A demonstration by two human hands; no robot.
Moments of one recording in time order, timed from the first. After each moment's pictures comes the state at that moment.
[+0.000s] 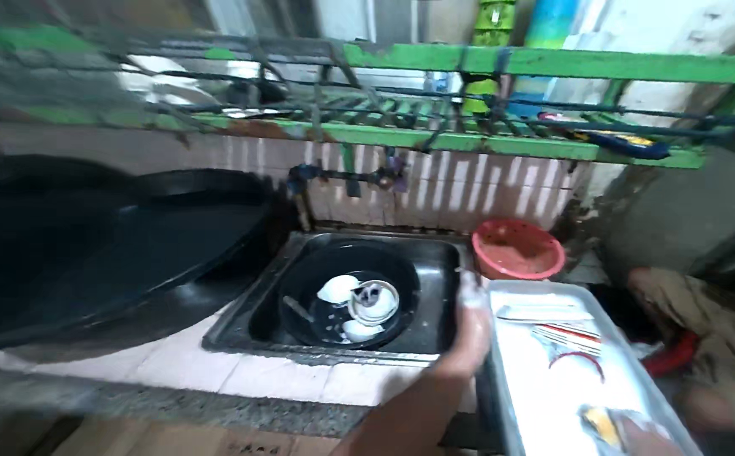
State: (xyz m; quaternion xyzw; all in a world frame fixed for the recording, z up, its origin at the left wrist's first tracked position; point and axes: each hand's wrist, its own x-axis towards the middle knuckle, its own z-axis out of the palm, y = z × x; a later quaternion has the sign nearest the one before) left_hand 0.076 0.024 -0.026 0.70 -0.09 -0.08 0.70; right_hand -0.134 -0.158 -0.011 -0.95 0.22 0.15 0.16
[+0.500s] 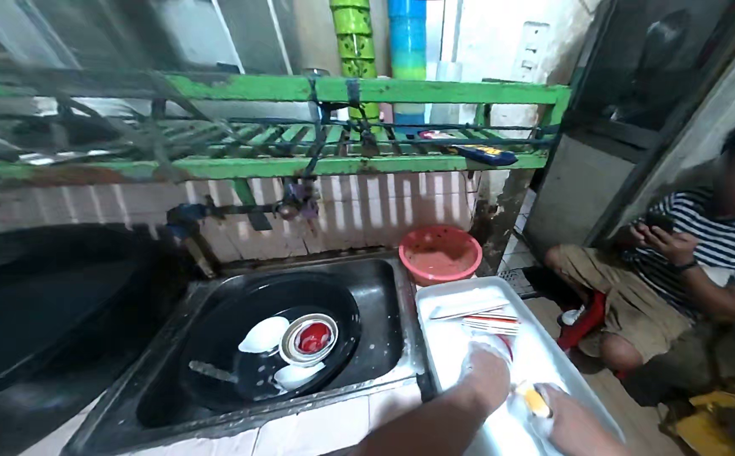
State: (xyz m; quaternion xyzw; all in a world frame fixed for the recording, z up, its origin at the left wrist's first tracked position) left_hand -0.001 -0.078 -0.039 0.85 -0.45 -0.26 0.00; right_hand -0.132 -0.165 -0.019 -0.90 0.29 0.17 0.27
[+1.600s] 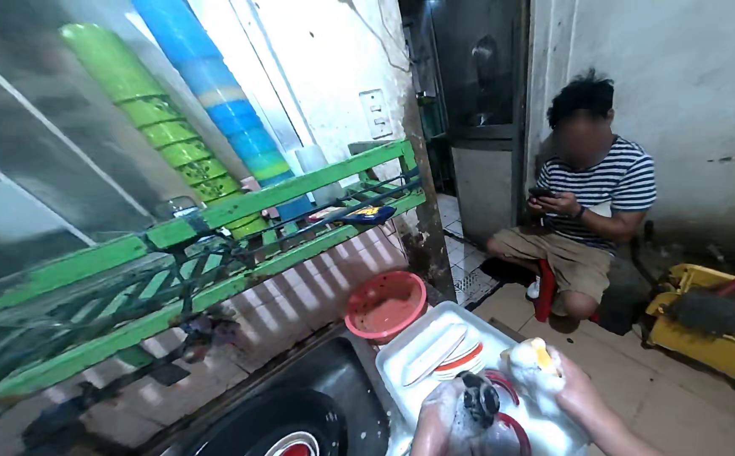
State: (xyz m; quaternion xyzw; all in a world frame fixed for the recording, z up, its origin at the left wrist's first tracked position) left_hand 0.017 -0.026 -0.017 0.67 -0.11 -0.40 0.61; right_hand -0.146 -0.170 -0.017 -0.77 0.38 -0.24 0.45
